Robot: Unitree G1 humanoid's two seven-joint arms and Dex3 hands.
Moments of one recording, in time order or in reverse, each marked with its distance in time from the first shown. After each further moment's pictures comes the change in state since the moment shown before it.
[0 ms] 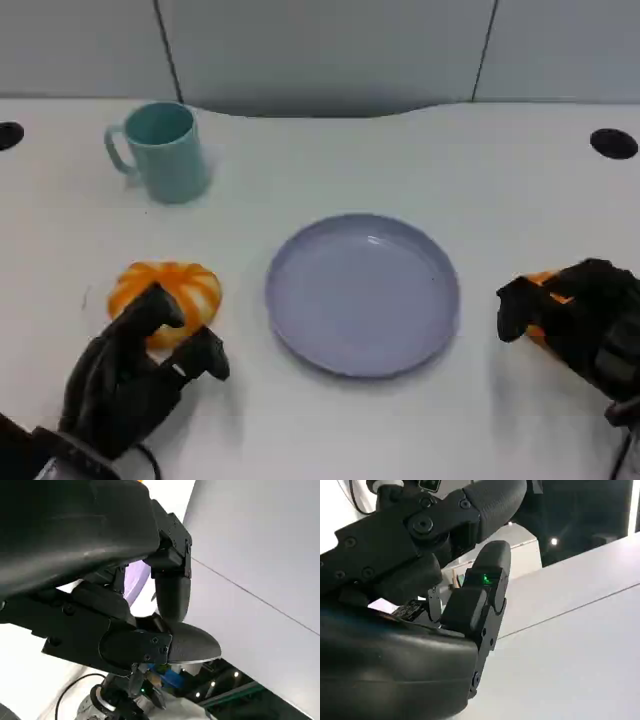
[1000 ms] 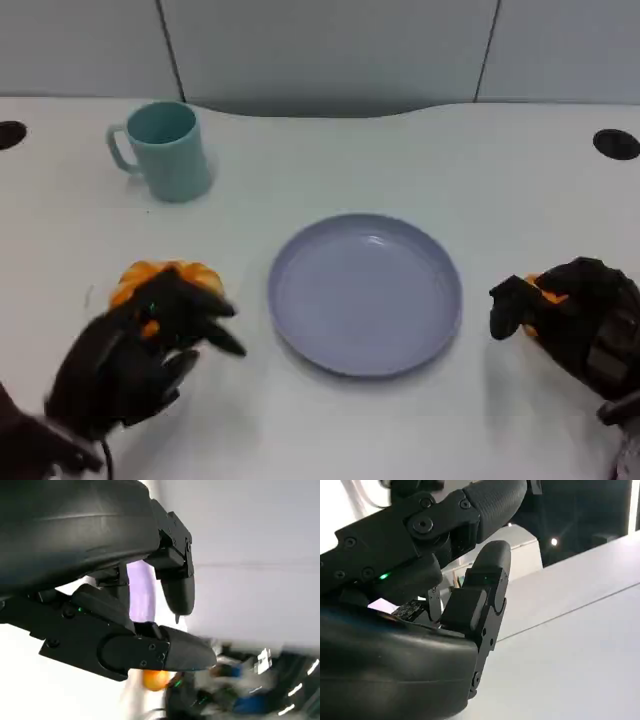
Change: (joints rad) left arm 0.109 0.043 -0.133 -0.347 0.337 -0.488 0.172; right arm -0.011 0.013 0.011 0.020 -0.001 -0.004 -0.023
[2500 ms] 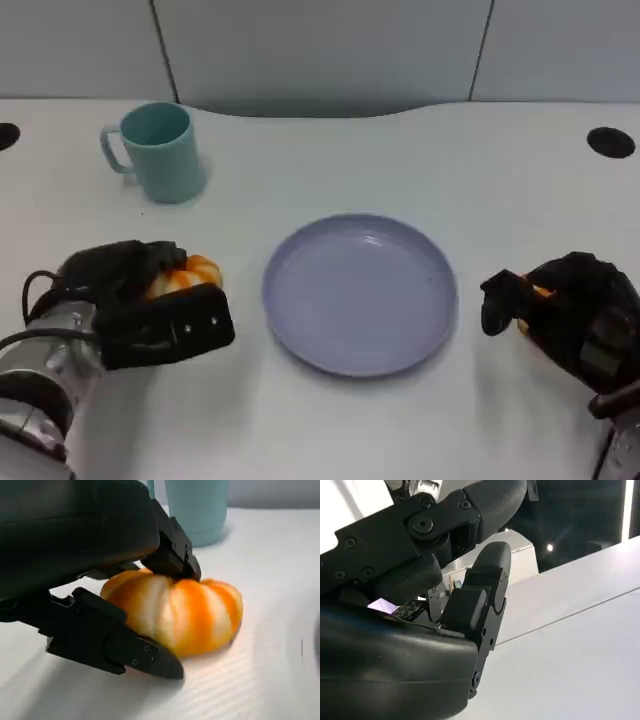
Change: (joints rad) left arm -0.640 0.207 -0.619 0.943 0.891 0.241 1.076; right arm -0.004 0.020 0.000 -0.028 0.005 0.006 0.021
